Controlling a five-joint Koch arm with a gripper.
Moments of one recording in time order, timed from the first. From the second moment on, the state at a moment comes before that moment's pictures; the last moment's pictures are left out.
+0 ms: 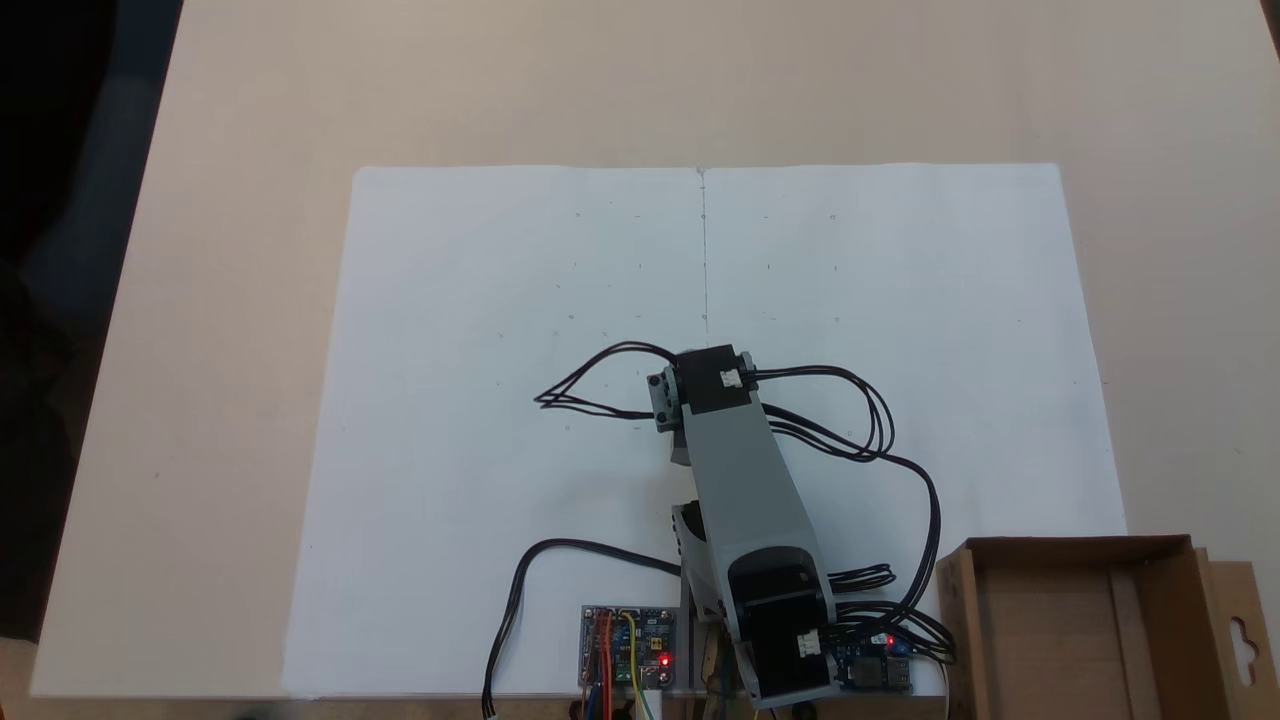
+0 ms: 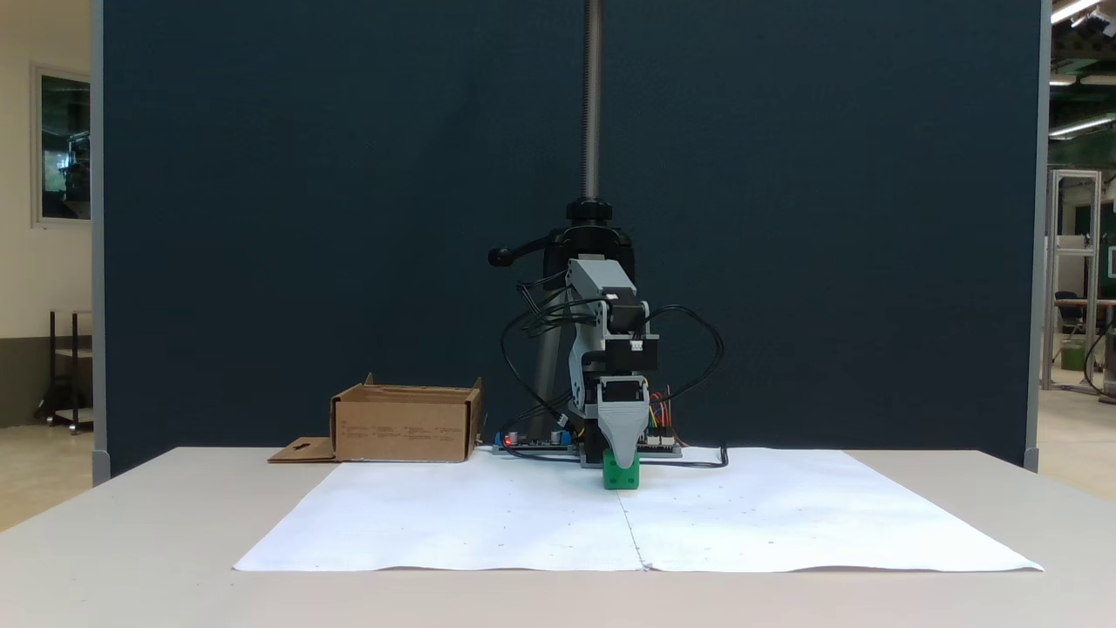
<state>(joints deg) -12.4 121.9 143.7 35.5 13.7</state>
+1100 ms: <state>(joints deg) -9.9 120.9 148.2 30.8 12.4</state>
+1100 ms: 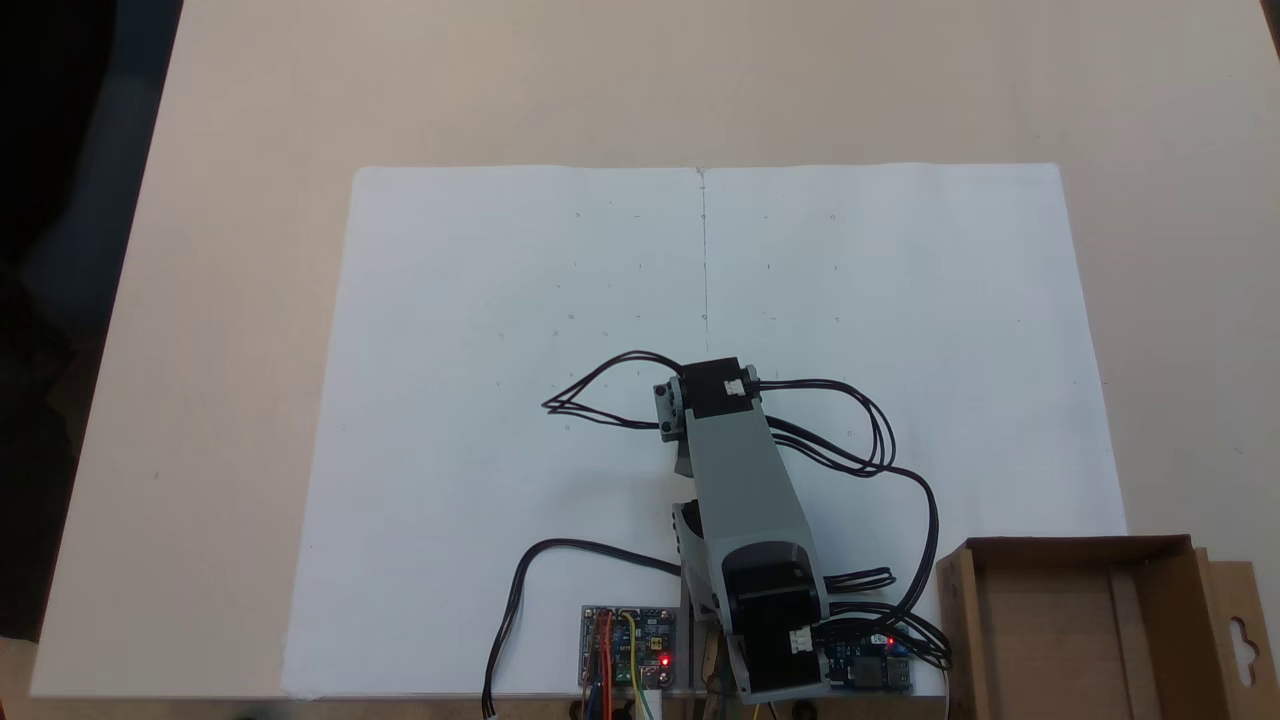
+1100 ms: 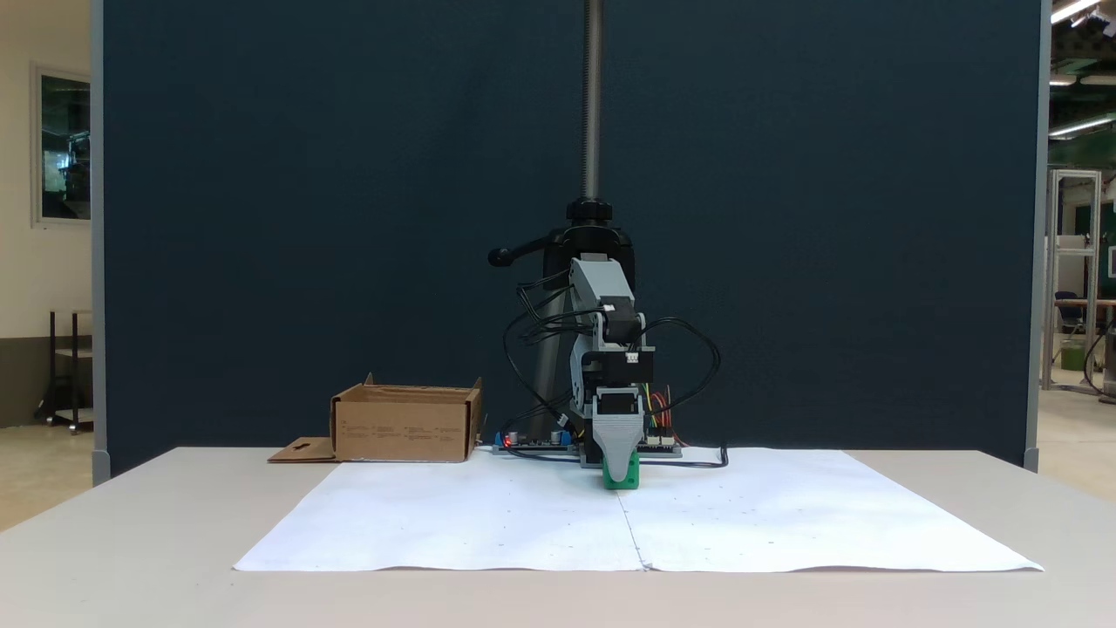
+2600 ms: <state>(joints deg) 11.3 122.1 140.9 4.1 9.5</state>
